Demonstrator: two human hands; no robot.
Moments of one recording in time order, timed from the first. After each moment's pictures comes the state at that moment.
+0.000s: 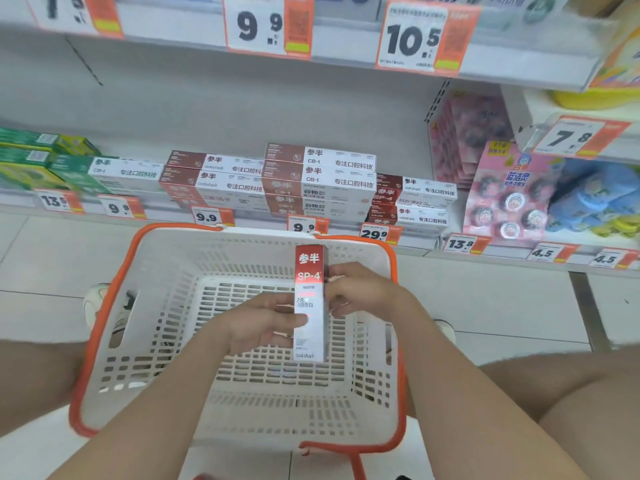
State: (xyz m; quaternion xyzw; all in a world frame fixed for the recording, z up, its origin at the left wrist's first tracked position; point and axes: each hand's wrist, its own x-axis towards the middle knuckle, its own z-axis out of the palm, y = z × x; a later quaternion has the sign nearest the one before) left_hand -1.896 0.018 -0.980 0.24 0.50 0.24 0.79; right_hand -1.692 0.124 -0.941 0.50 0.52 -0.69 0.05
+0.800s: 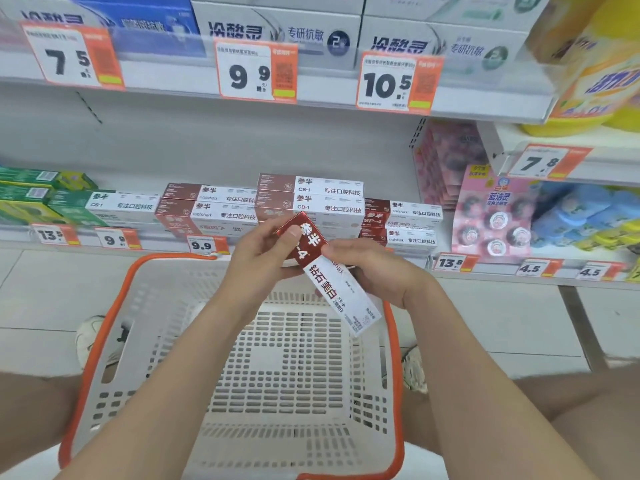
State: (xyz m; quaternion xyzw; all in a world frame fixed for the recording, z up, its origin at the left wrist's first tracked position) left_hand -1.871 0.089 -0.876 0.32 0.58 0.53 0.54; right_hand -1.676 0.163 -0.878 0.42 0.52 -0.74 -0.10
